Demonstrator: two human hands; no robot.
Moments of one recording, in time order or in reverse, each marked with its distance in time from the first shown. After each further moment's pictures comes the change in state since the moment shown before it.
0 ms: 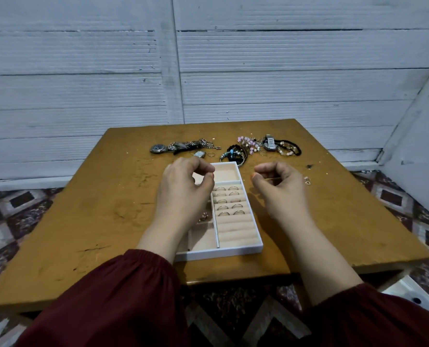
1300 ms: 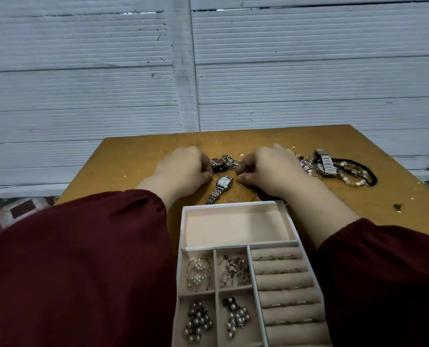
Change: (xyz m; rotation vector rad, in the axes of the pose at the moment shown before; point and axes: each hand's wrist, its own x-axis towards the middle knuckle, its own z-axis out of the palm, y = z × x) left_hand 0.181 -0.105 0.040 0.531 -0.502 -0.006; right_hand 0.174 0.029 0.112 -1.111 -0.478 -0.297
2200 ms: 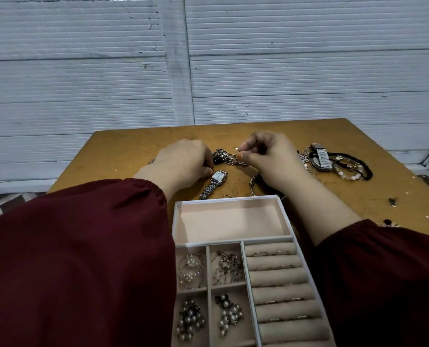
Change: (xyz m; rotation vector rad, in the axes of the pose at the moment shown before) left_hand 0.010 0.009 0.001 0.126 -0.040 0.098; right_hand -0.002 0.014 0.012 0.807 0.197 0.047
